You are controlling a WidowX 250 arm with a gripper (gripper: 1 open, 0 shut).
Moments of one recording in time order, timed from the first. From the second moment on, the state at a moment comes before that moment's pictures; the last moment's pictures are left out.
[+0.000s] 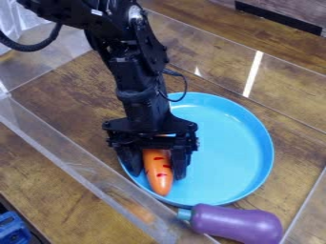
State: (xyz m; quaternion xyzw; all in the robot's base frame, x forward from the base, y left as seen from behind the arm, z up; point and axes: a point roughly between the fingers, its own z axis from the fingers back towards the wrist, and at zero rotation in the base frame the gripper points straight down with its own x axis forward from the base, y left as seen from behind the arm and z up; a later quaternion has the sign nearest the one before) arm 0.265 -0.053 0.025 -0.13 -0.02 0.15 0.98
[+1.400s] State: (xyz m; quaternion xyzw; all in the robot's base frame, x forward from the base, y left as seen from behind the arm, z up) arm 0.274 -0.076 0.051 -0.12 -0.02 0.15 0.98
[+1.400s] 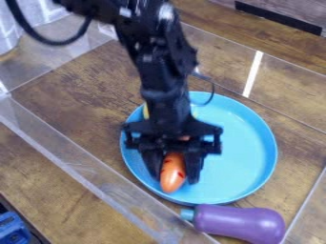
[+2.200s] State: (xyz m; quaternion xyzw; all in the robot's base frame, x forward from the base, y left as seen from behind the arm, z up) arm 0.284 -0.102 0.128 -0.11 -0.06 0.14 0.98
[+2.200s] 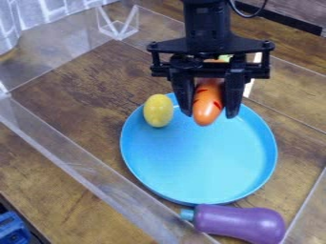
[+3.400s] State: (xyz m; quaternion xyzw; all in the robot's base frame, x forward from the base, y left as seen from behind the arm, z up) arm 0.281 -0.105 0.099 -0.06 -0.03 0.12 0.99
